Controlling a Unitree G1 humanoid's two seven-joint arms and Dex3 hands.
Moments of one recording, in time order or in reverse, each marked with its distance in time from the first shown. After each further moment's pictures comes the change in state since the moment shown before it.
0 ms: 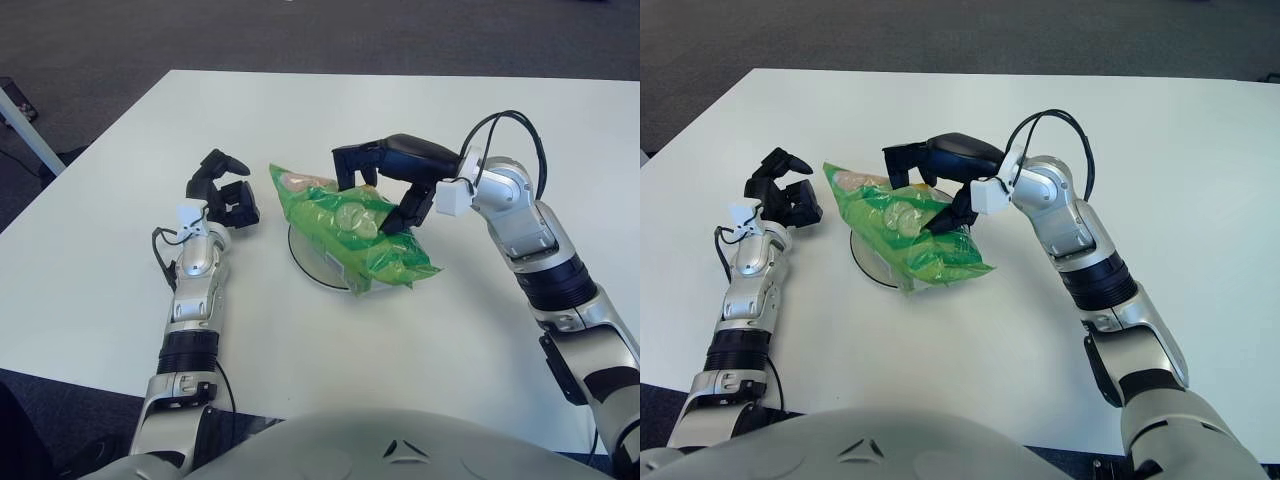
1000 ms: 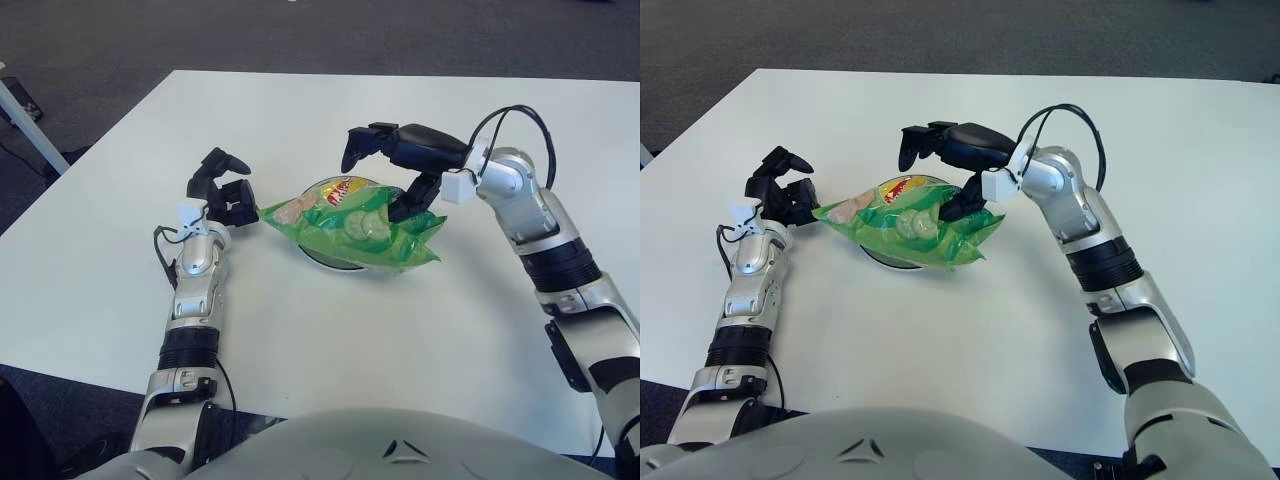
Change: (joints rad) left arm -0.016 0.003 0.004 0.041 -0.007 -0.033 -0.025; right arm -0.090 -0.056 -0.004 0.204 -0.030 -0.145 0.026
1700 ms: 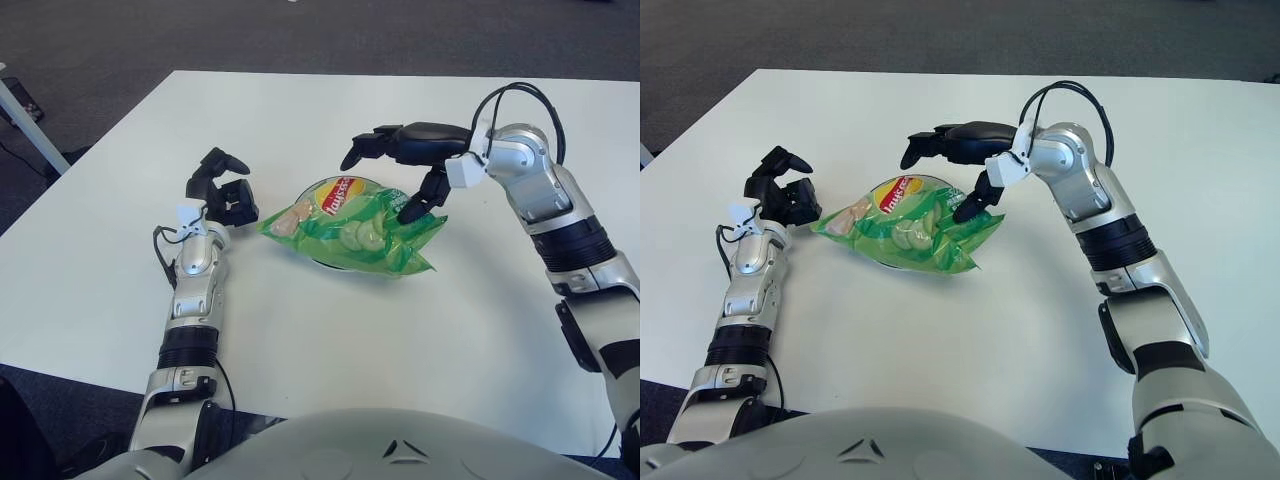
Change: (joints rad) left arm -0.003 0.002 0.002 0.010 -0.002 -0.013 -0.003; right arm -0.083 -0.033 0.020 0.058 0.032 0.034 0.194
